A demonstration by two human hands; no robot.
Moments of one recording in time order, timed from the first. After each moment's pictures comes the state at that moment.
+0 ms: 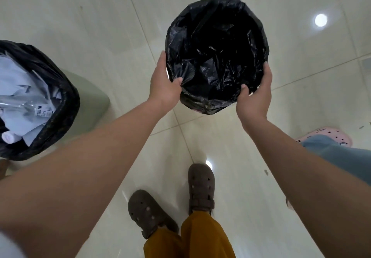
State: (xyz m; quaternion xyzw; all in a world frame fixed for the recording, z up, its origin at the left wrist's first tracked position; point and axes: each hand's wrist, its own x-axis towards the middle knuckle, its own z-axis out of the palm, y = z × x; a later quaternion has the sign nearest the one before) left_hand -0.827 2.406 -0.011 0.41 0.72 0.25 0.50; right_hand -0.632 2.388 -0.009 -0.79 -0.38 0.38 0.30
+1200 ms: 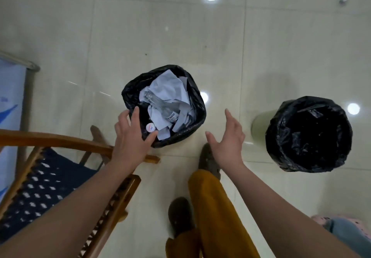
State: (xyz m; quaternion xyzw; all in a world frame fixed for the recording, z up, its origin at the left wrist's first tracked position) left_hand -1.167 2.235 0.110 0.35 0.89 0.07 0.29; right_hand -0.958 2.336 0.091 -0.64 -0.64 0.42 0.02
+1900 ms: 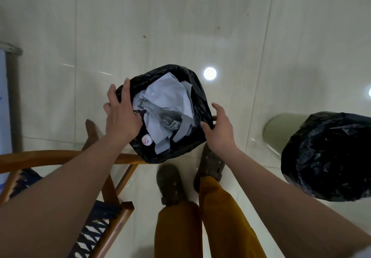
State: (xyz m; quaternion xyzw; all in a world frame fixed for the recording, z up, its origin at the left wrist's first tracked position) left_hand -1.232 2.328 0.041 0.27 0.91 -0.01 0.30; right_hand -1.018 2.417 0.011 -0.61 -0.57 0.54 -0.06
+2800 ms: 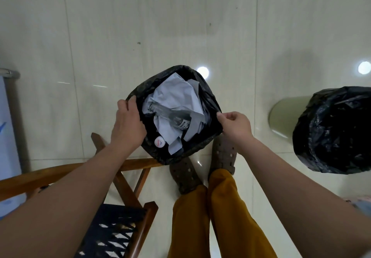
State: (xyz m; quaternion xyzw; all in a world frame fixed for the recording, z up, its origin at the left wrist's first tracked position) left_hand -1.255 2.307 0.043 0.38 0.86 -0.02 0.35; right_hand -1.017 2.408 0.013 -0.74 -0.40 0.54 -0.03
